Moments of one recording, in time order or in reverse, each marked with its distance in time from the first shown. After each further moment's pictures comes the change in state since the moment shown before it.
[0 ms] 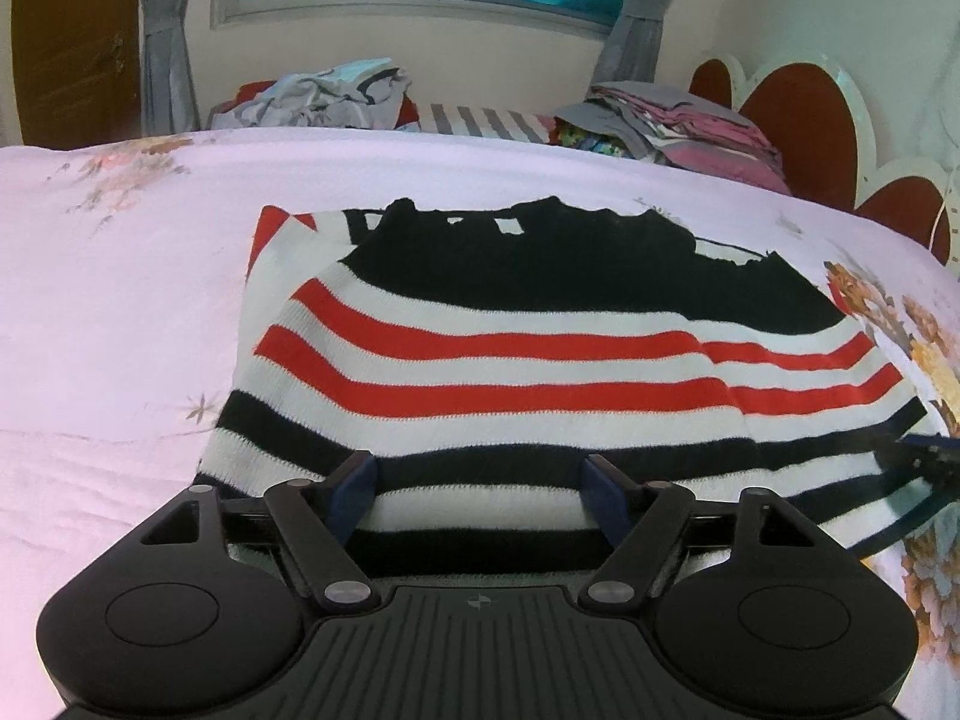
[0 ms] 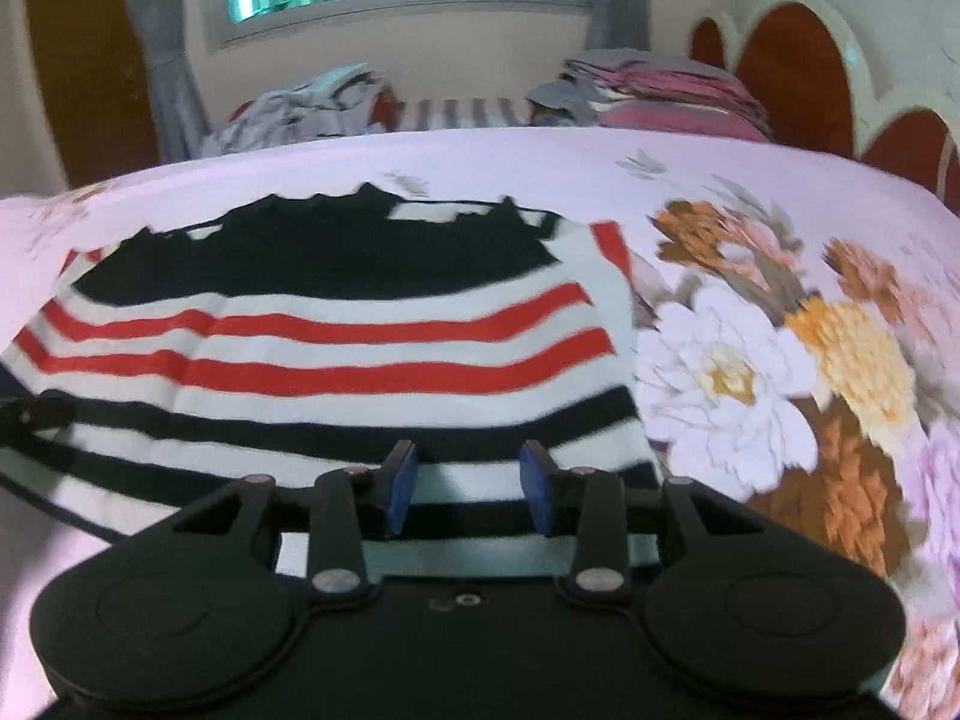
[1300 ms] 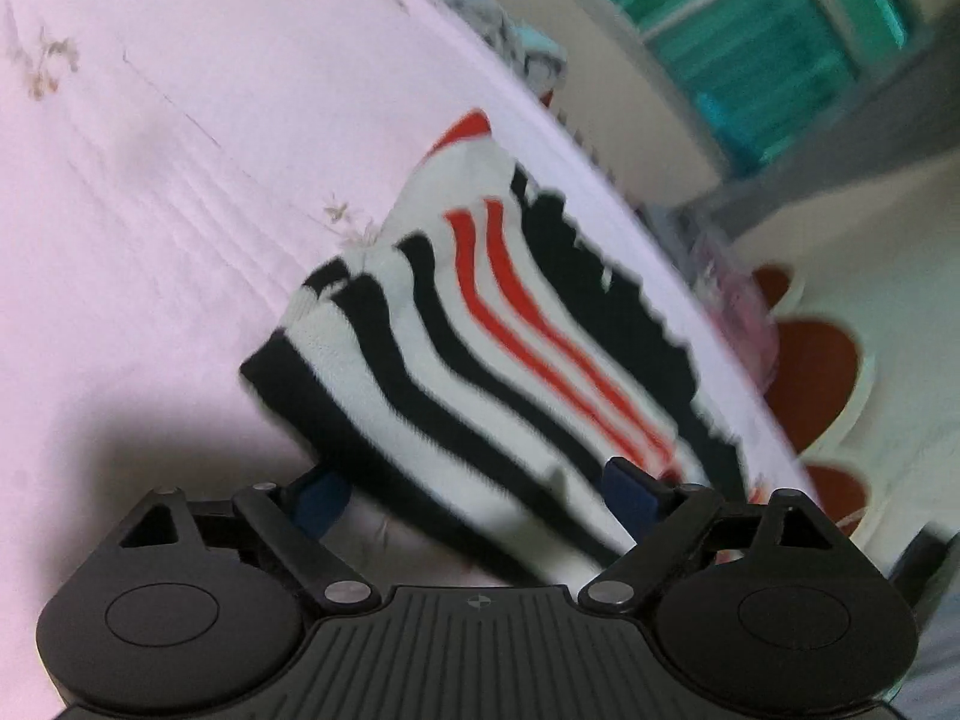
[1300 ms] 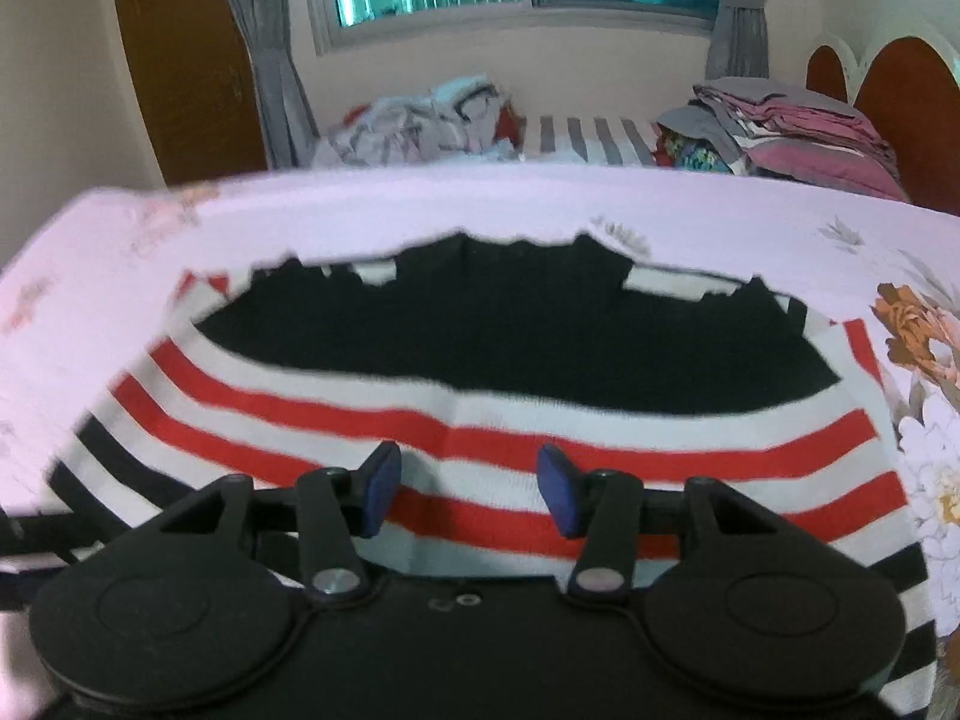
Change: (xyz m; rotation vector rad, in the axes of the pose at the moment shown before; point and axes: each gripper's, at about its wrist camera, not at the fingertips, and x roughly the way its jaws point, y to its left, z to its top) left arm -0.009 0.078 -0.058 -0.740 -0.013 -0.214; right arm 0.046 0.106 0.046 -0.089 -0.025 0.183
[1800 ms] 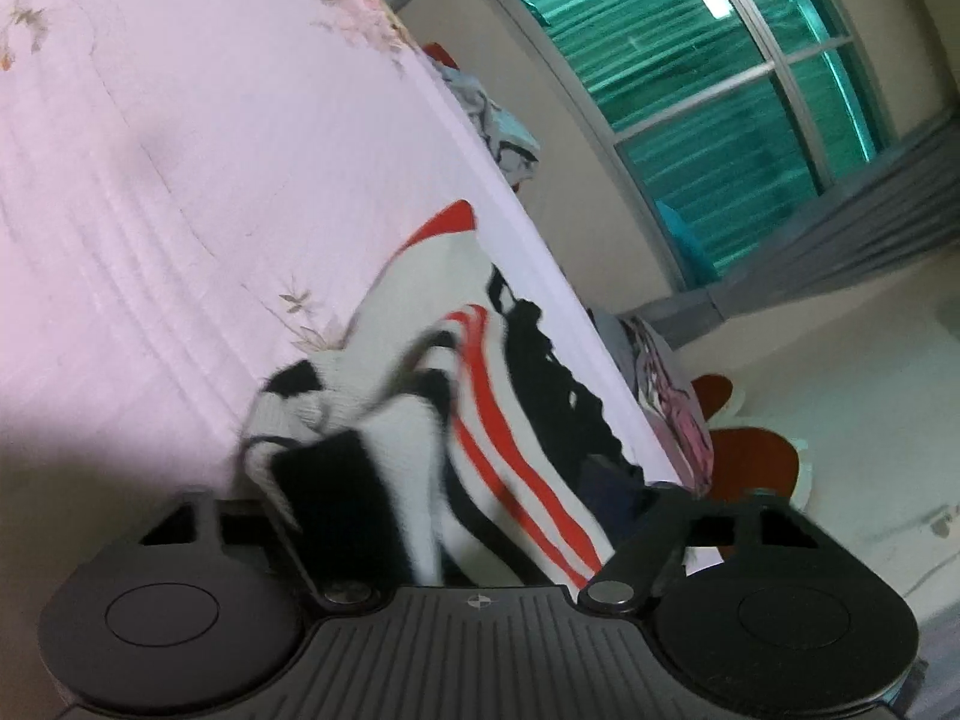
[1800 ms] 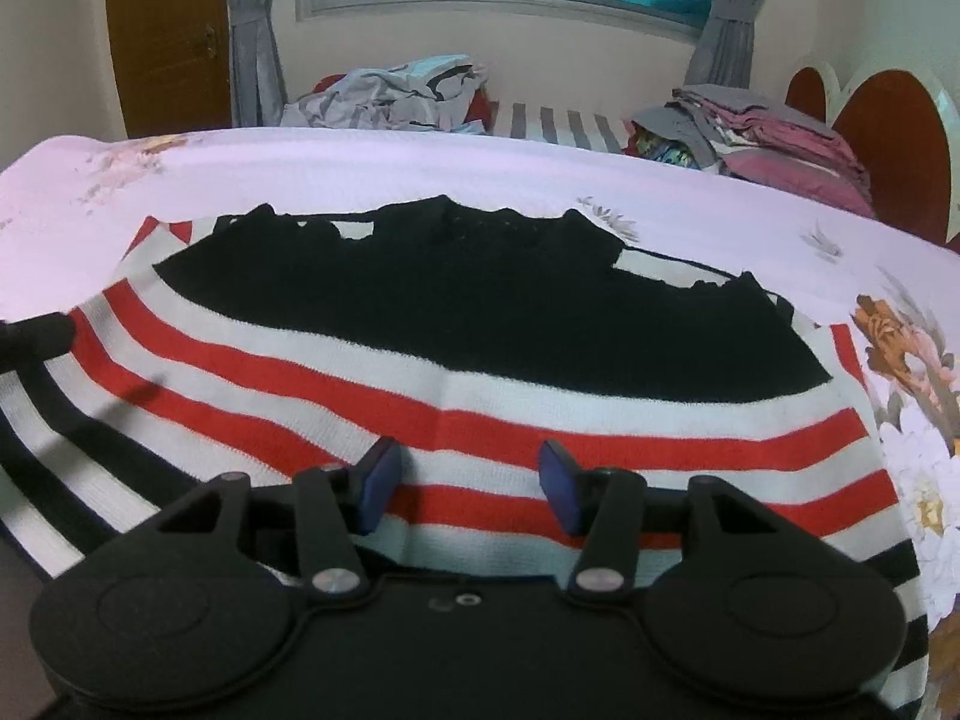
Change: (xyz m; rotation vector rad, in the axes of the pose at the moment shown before) left arm 0.048 0.009 0.022 -0.110 -0.167 -0.120; right arm 0.009 0.019 -0.005 -0.057 0.002 -0.110
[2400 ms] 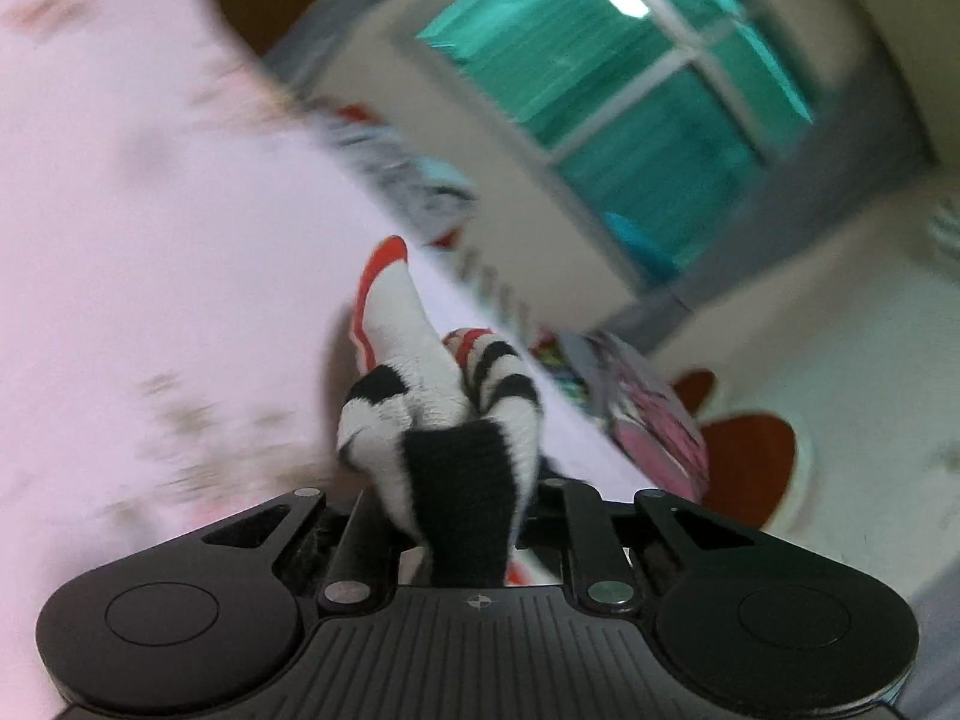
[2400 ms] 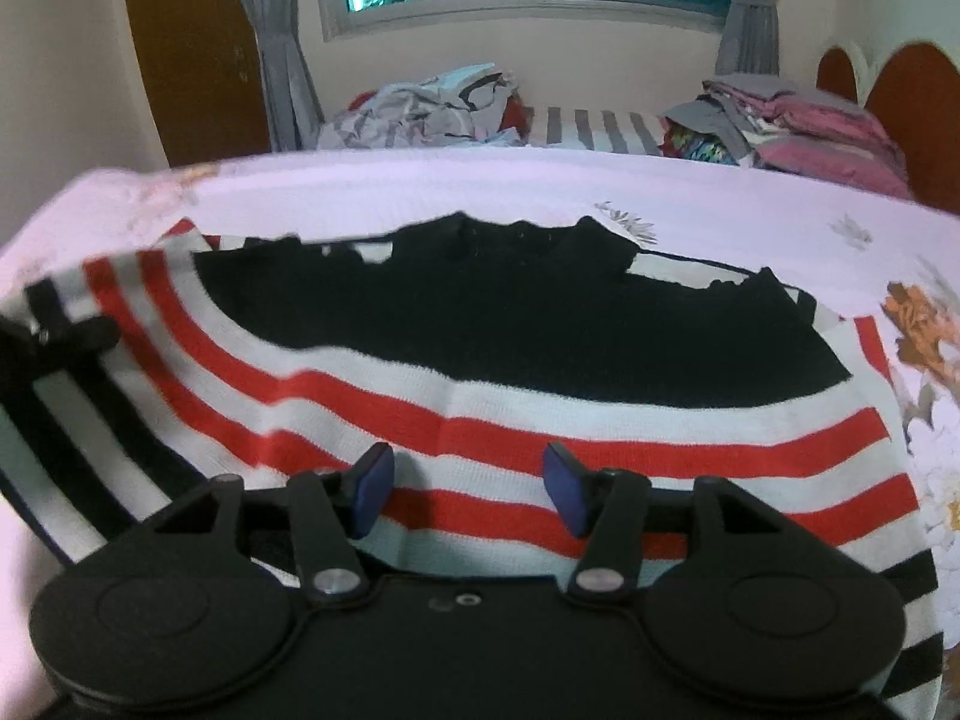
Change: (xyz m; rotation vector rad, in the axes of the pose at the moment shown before) left arm 0.013 -0.112 -0.011 0.251 -0.092 -0.042; right arm -0.013 -0.042 0.006 0.090 -0.021 0.163
